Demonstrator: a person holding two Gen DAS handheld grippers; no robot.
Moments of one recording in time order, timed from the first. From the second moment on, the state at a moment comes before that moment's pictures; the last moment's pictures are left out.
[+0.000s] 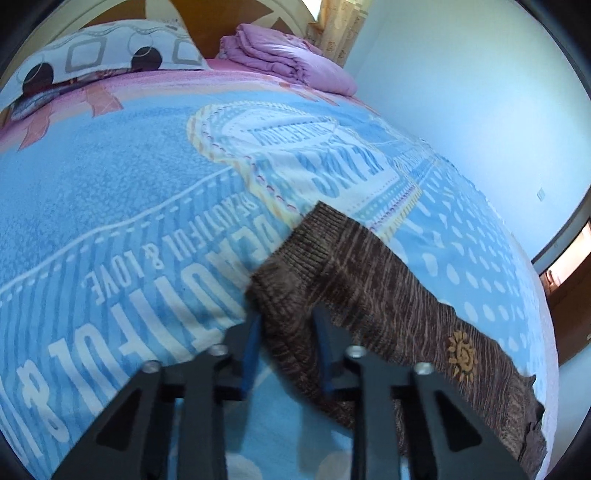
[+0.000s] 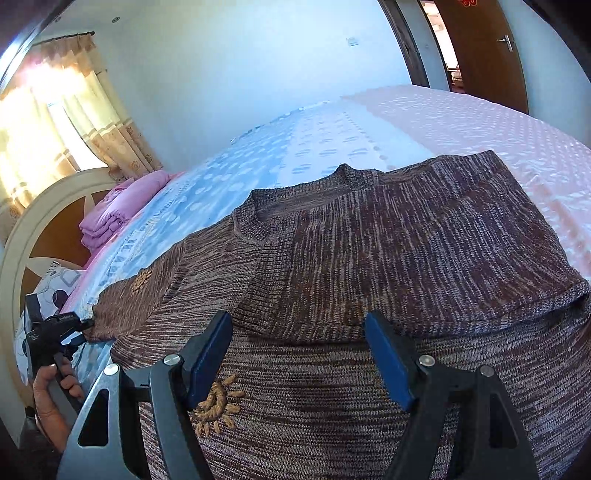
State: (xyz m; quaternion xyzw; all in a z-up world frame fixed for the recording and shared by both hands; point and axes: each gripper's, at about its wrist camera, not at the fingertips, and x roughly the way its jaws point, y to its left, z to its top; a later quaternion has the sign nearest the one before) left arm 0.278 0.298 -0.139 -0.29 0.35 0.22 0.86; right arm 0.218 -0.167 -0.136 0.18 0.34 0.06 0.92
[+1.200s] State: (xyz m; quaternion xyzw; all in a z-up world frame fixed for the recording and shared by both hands) left arm 0.291 0.039 -0.115 -0.07 0.40 -0.10 0.91; right arm 0.217 -0.175 -0.140 0.21 0.34 0.08 0.91
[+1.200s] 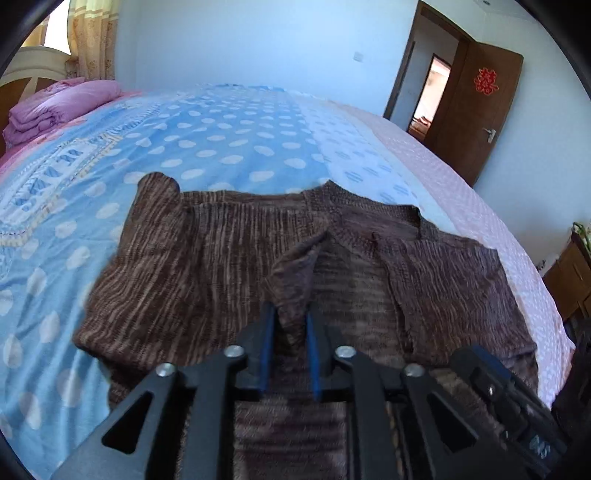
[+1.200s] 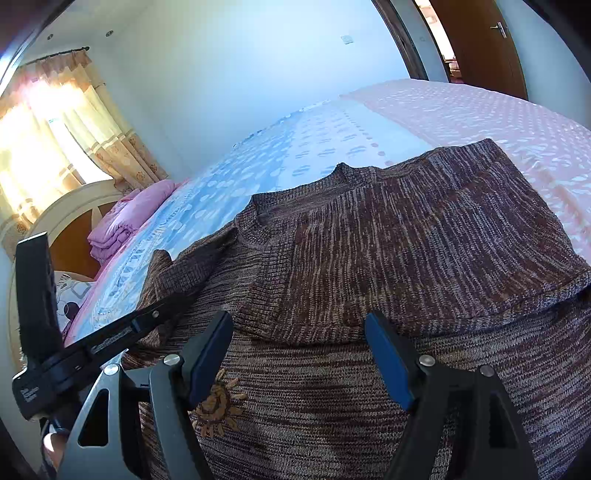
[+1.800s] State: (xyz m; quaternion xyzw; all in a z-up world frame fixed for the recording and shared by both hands) left arm 0.237 0.126 -0.146 -0.18 0.38 0.03 0.91; right arm 0.280 -0.108 -0.100 0.13 0.37 0.12 0.91
